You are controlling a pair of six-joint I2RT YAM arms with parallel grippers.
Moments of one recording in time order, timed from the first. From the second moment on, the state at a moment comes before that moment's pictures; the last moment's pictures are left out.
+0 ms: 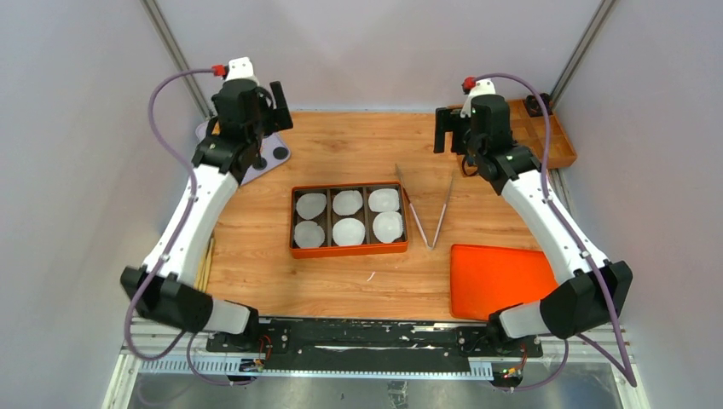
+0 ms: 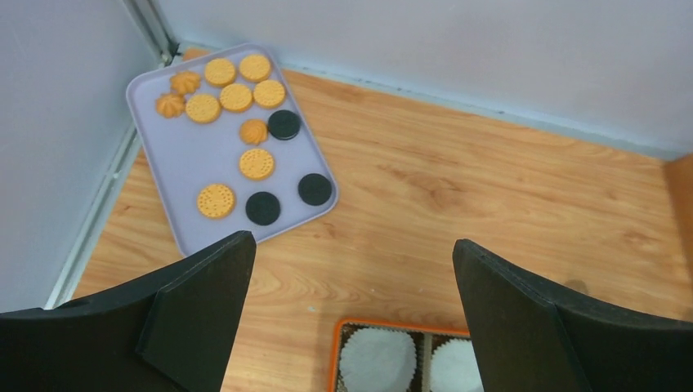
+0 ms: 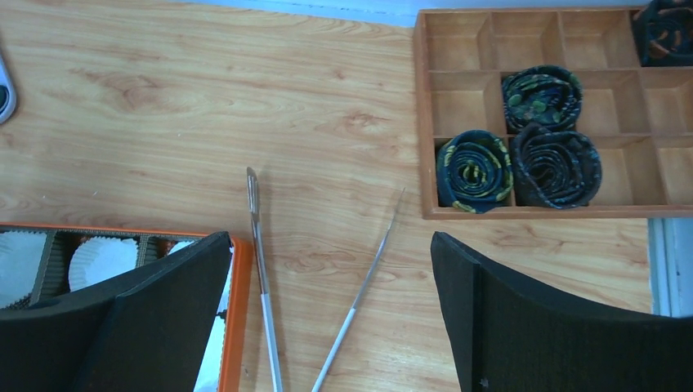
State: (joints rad) left arm -0.25 1.32 1.46 -0.43 -0.35 -0.25; right arm 0.33 1.37 1.40 -0.44 0.19 0.08
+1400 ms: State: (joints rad) left arm -0.11 2.45 2.24 -0.68 -0.26 -0.32; right arm 0.35 1.46 1.39 -0.43 0.15 0.09
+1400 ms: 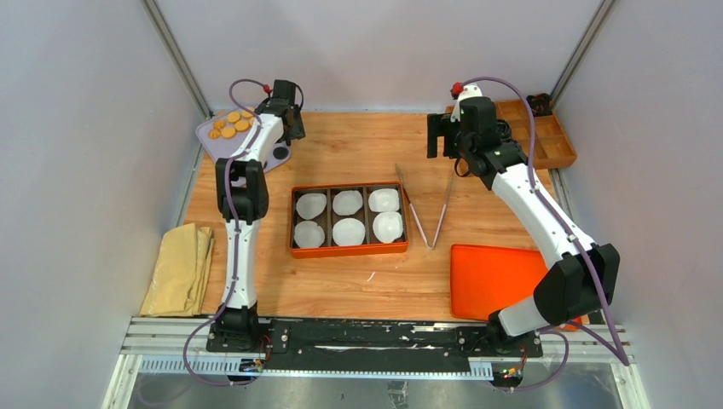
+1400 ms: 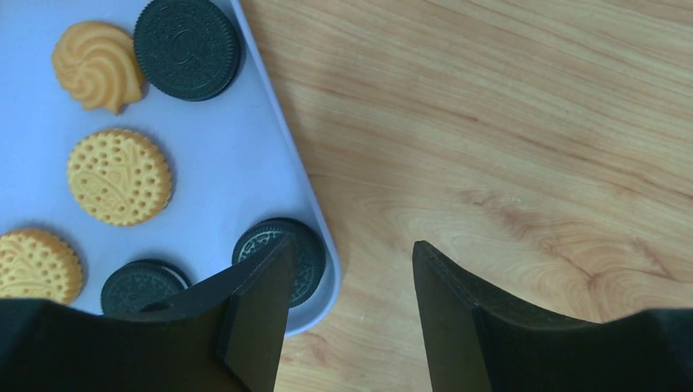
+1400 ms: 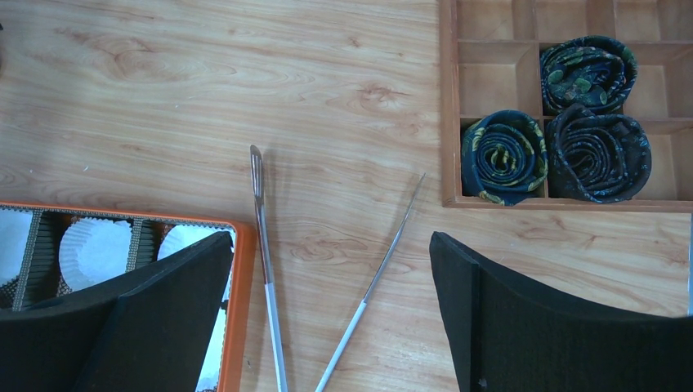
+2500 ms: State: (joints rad) left arm -0.07 2.46 2.19 -0.69 -0.20 -0.40; right arm 0.35 1.46 1.37 -0.43 0.16 0.11
